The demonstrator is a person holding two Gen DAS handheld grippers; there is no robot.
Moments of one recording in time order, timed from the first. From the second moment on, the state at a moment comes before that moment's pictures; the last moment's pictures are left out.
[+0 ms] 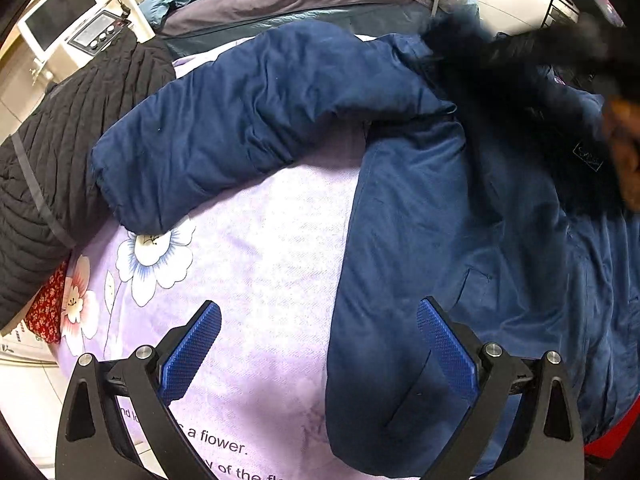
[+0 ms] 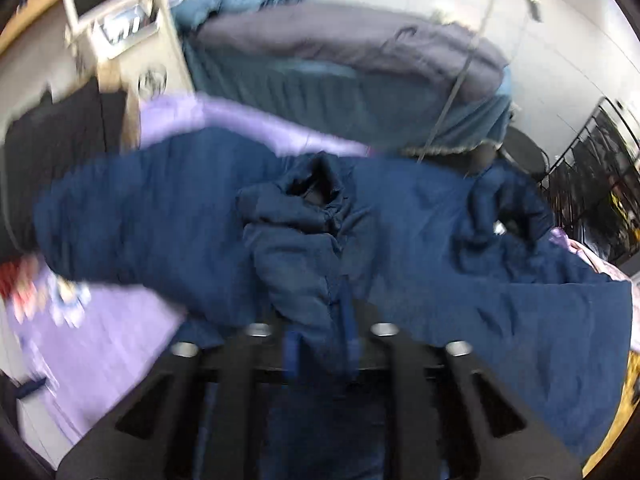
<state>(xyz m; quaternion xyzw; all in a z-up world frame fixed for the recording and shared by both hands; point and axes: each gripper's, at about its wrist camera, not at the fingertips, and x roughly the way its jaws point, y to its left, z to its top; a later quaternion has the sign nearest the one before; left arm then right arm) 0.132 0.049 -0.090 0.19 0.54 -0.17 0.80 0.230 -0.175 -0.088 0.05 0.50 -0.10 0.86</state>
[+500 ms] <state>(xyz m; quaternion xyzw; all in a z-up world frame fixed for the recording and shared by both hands) 0.128 -0.018 -0.082 0.22 0.52 -0.23 0.79 0.109 -0.303 -0.055 0.02 0.44 -0.30 0.85</state>
